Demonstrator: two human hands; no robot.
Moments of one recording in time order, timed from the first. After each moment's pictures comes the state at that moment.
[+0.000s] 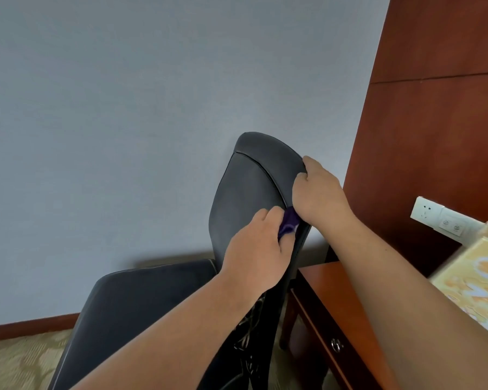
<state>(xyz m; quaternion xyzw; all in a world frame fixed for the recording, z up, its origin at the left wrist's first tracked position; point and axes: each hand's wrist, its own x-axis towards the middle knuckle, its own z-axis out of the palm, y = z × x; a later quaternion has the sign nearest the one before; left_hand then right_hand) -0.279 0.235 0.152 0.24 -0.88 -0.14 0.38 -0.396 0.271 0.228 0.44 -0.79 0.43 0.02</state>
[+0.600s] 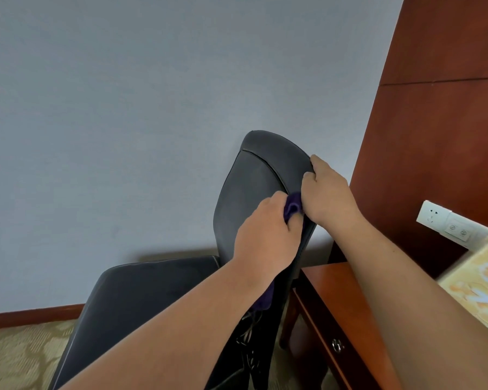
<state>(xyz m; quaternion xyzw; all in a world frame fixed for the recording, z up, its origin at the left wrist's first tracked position) -0.288 0.232 0.164 0.29 -0.84 -0.20 0.42 -0.401 0.267 0.224 0.44 -0.80 0.42 0.03</state>
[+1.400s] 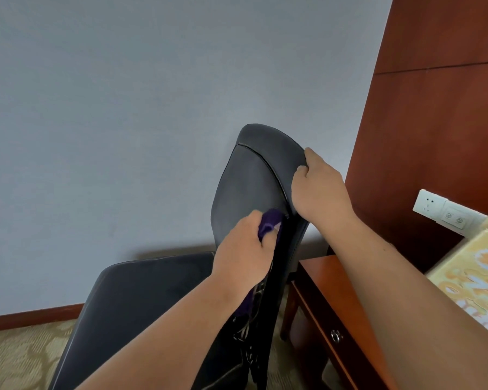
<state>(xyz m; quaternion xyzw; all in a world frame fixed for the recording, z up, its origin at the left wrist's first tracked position) -0.274 0.222 0.123 0.32 -0.84 -0.26 0.36 -0.398 0.273 0.218 0.43 -0.80 0.42 0.05</state>
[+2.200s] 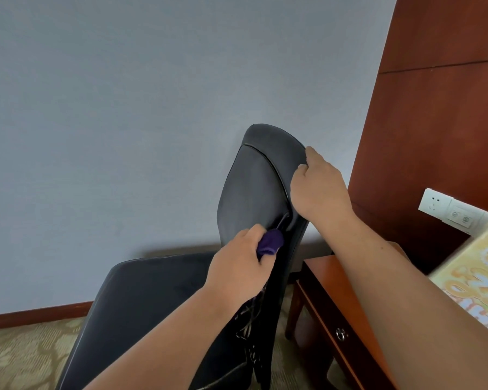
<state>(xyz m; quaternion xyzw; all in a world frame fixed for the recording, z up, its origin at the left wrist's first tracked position) -0.247 0.224 0.109 0.30 -0.88 -0.19 0.31 -0.385 0.273 0.219 0.43 -0.80 0.41 0.06</state>
